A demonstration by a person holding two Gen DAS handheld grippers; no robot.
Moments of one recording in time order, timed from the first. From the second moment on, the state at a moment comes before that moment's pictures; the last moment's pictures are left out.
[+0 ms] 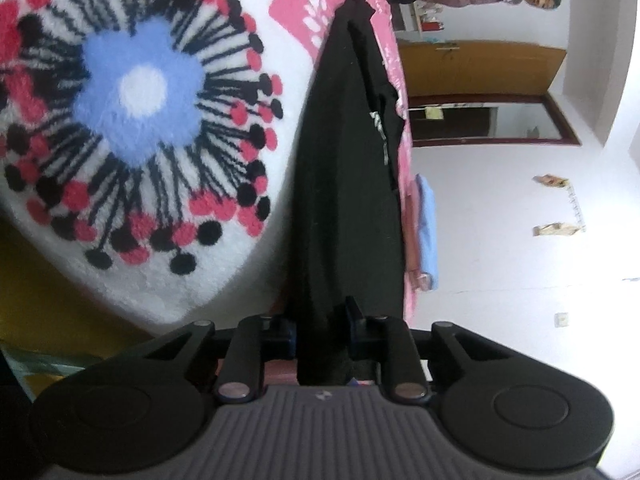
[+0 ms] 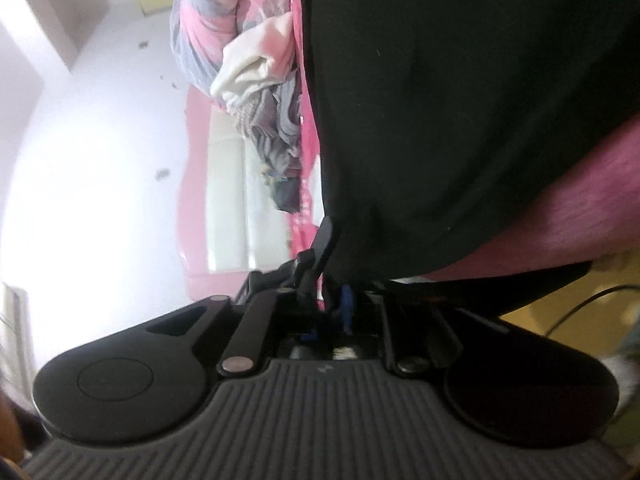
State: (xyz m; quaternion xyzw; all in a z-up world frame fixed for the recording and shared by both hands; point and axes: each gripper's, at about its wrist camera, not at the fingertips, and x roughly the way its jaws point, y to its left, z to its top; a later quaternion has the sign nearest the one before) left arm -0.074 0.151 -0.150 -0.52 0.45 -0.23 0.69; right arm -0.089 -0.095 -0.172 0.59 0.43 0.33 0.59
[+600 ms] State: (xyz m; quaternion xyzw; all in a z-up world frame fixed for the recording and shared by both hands) left arm -0.065 0.114 -0.118 -0.38 0.49 -0.19 0.76; right arm -0.146 -0.369 -0.065 0.35 0.28 -0.01 0.89
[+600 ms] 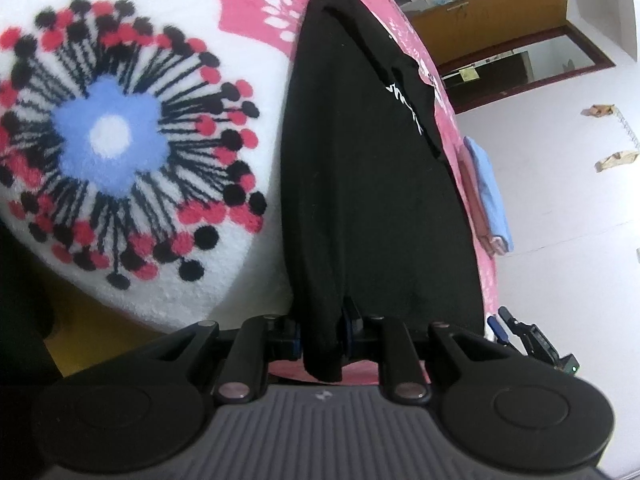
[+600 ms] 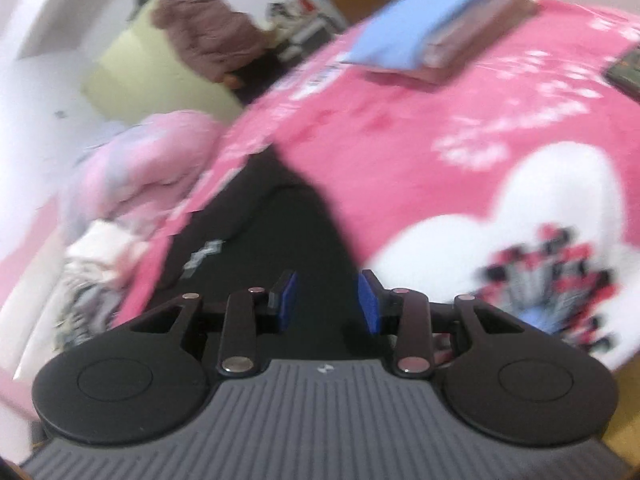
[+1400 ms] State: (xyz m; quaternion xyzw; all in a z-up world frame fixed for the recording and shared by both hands) left arm -0.097 0.101 -0.082 -0.31 0.46 -0.18 0.81; right arm -0.200 -0.354 -0.081 0.39 0.30 0.07 0.87
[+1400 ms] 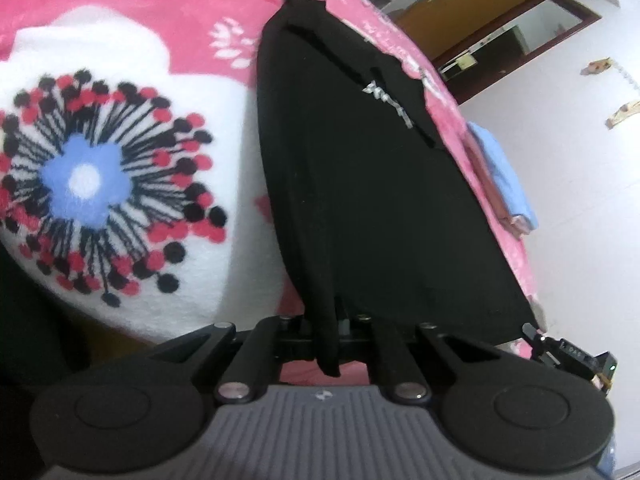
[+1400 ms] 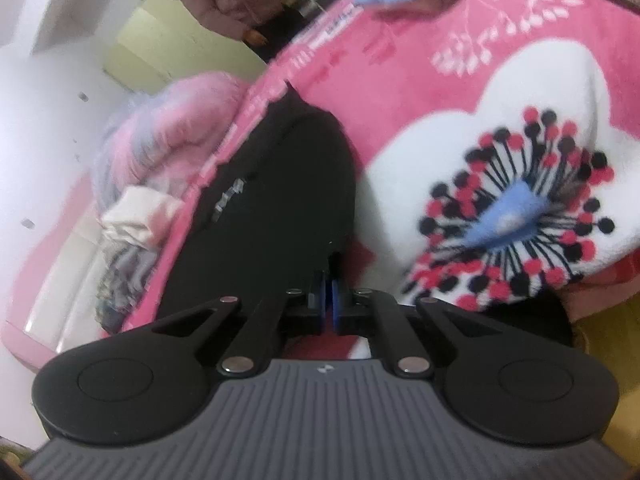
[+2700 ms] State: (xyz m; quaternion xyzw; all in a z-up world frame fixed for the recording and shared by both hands) left arm 0.195 0.169 -0.012 -0.40 0.29 -0.17 0.85; right arm 0.139 -0.379 0.001 0.43 0.17 0.15 0.88
